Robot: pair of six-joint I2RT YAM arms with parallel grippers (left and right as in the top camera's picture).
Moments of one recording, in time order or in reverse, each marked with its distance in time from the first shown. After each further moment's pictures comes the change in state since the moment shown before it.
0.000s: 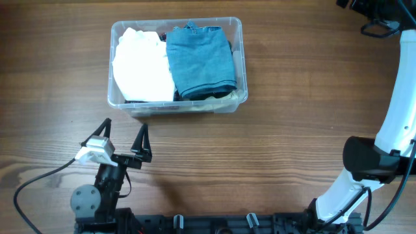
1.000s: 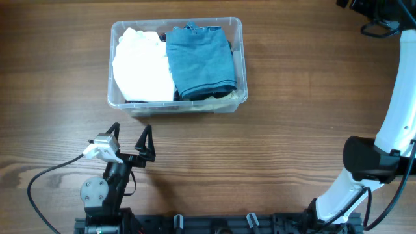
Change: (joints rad) left arm -0.003 0.000 -0.139 0.046 -0.002 -0.082; right arm 0.000 0.000 0.000 0.000 0.000 0.000
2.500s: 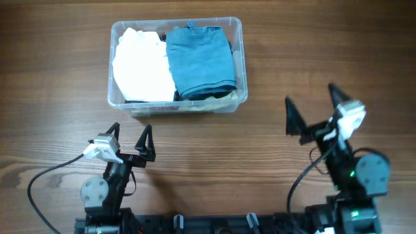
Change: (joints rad) left arm -0.001 0.000 0.000 0.000 0.000 0.000; right arm 0.218 -1.542 -2.135 1.529 -0.175 -0.239
